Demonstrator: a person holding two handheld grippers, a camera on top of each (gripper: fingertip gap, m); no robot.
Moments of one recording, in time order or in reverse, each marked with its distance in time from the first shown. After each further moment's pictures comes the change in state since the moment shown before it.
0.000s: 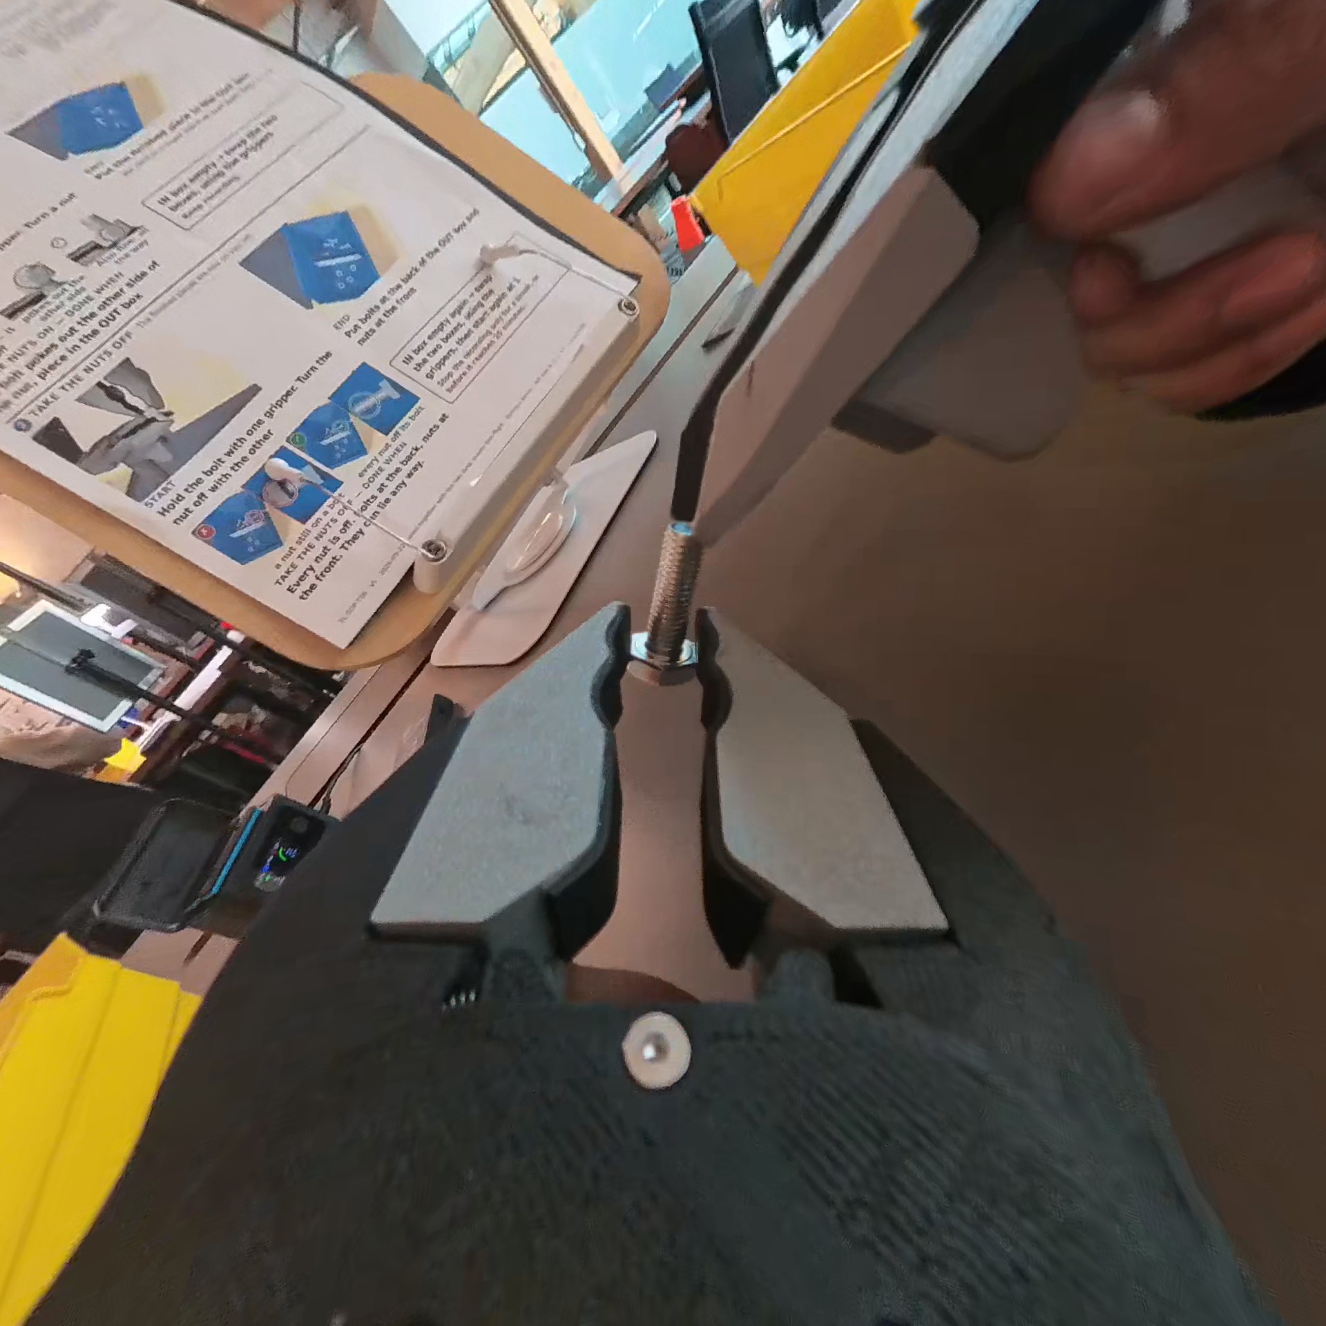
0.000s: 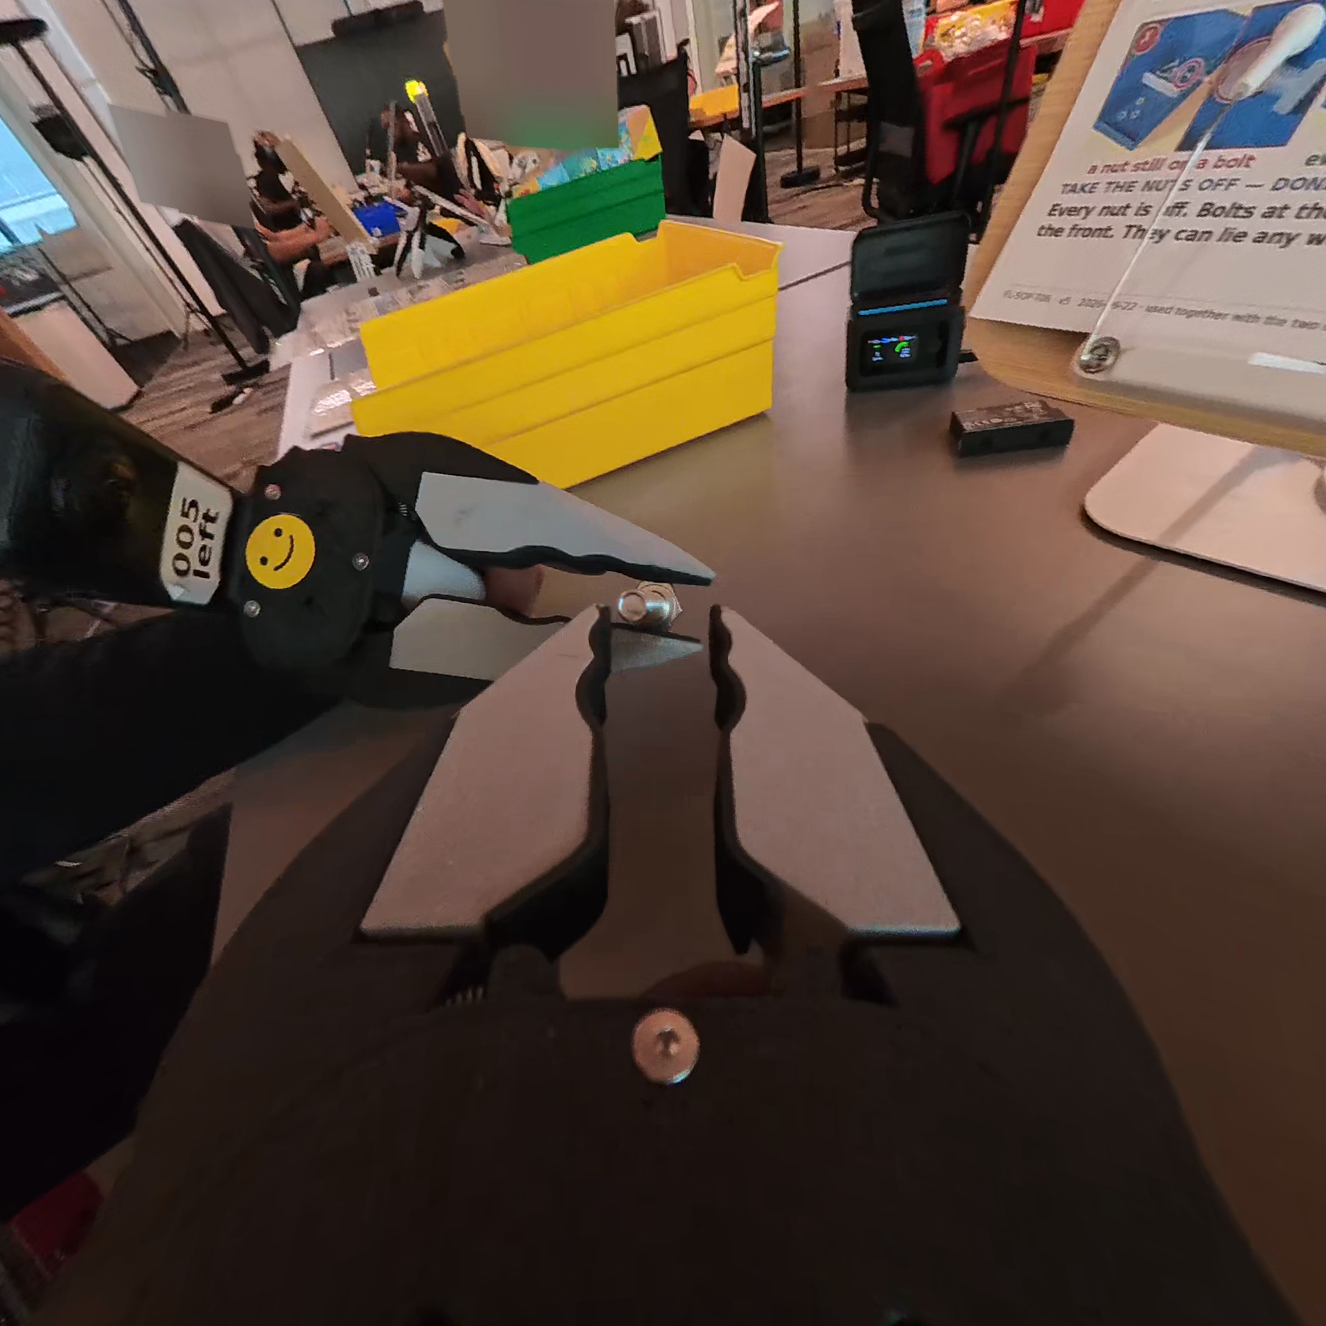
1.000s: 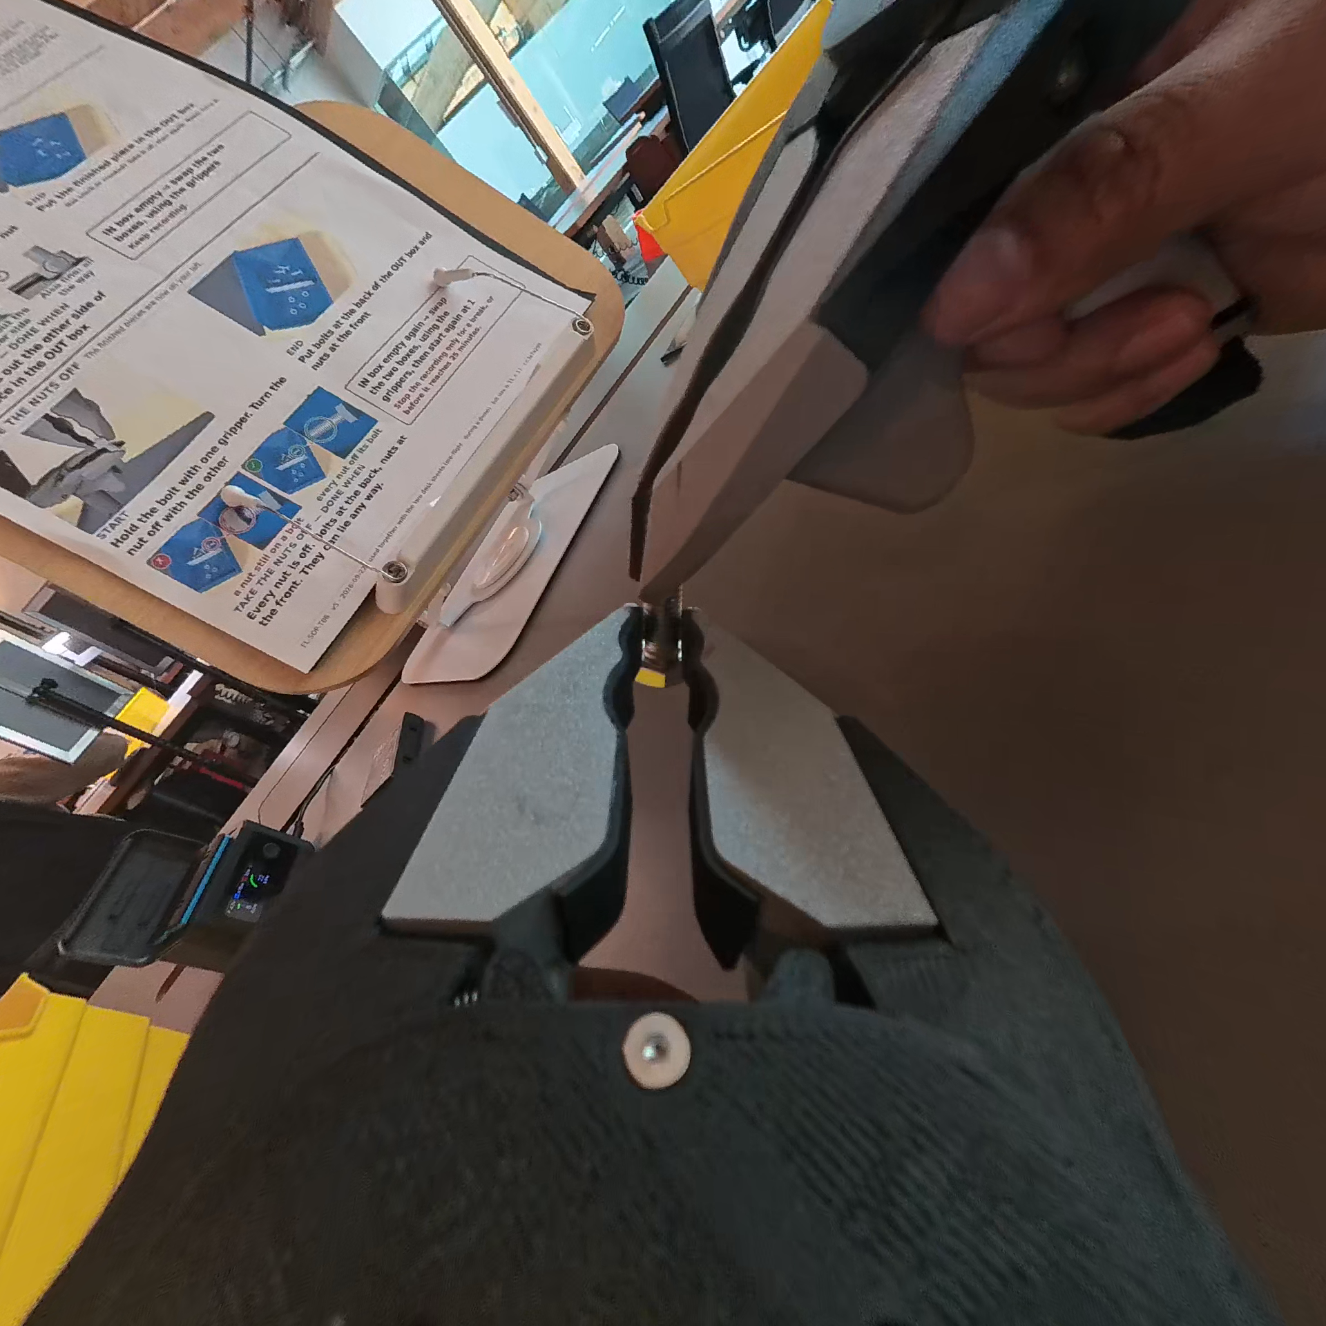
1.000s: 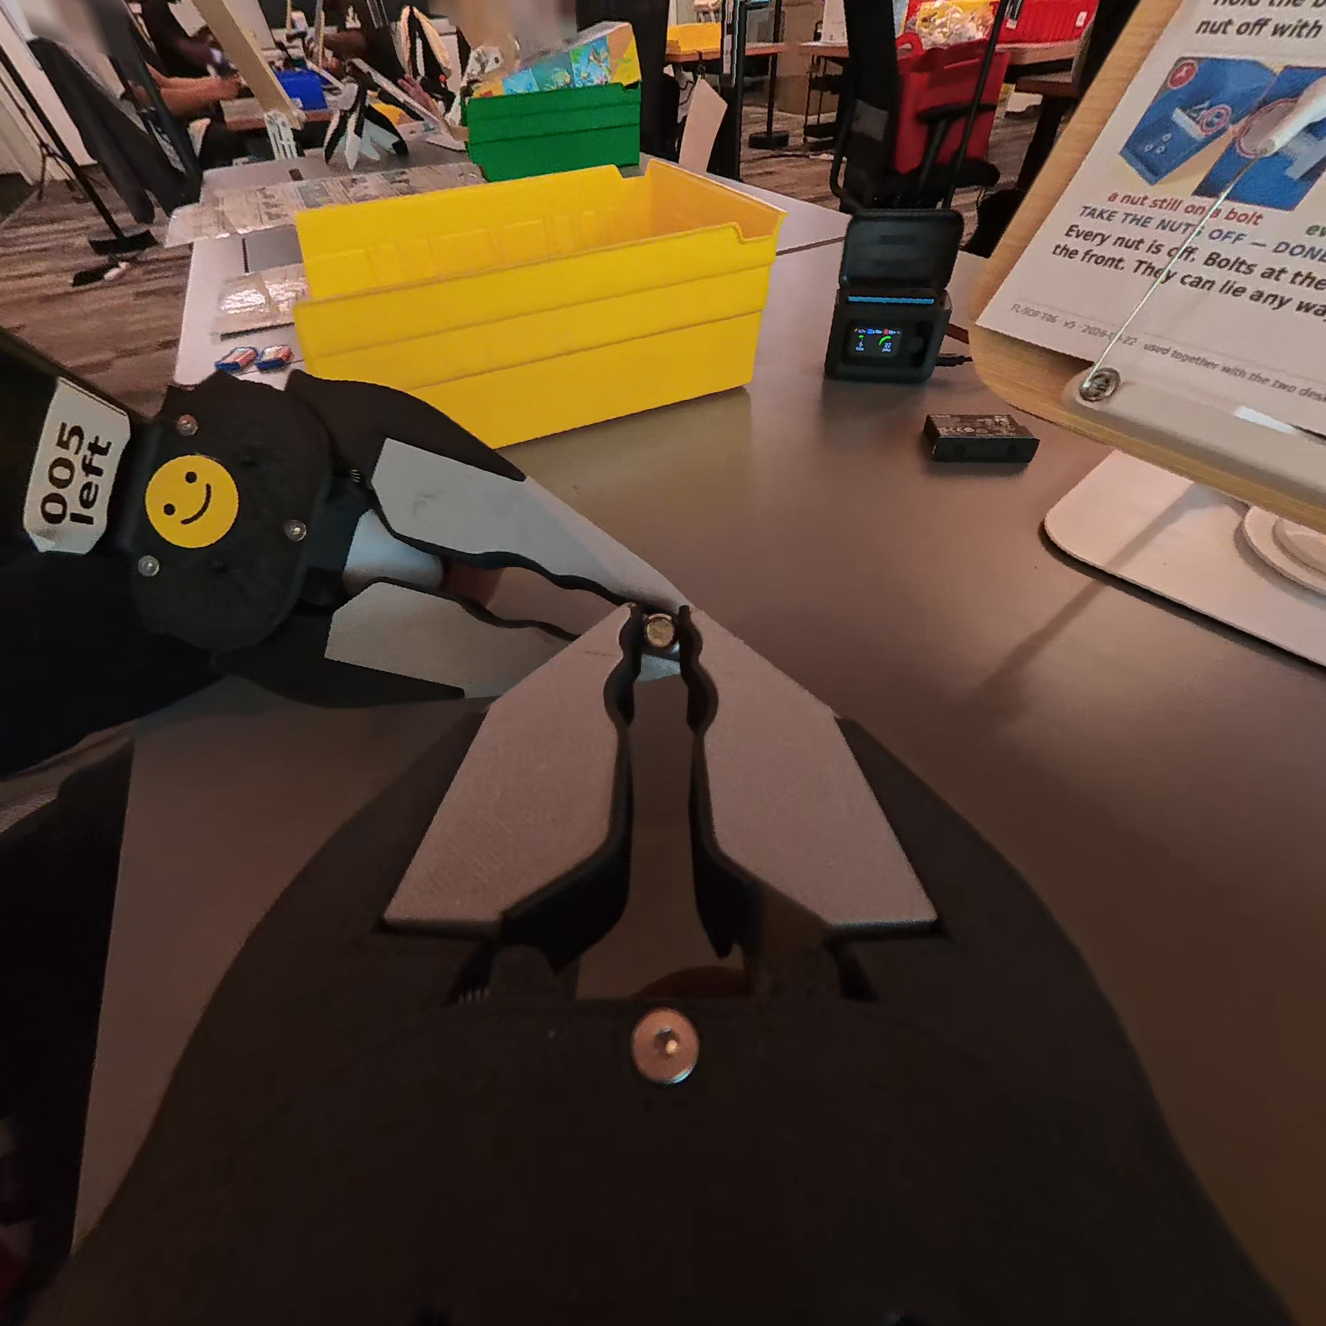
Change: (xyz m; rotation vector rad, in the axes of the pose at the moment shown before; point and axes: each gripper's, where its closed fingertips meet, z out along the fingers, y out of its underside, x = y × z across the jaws) left arm 0.015 -0.006 -0.003 0.008 0.047 0.016; right arm -0.003 0.008 0.006 -0.062 0.076 -0.146
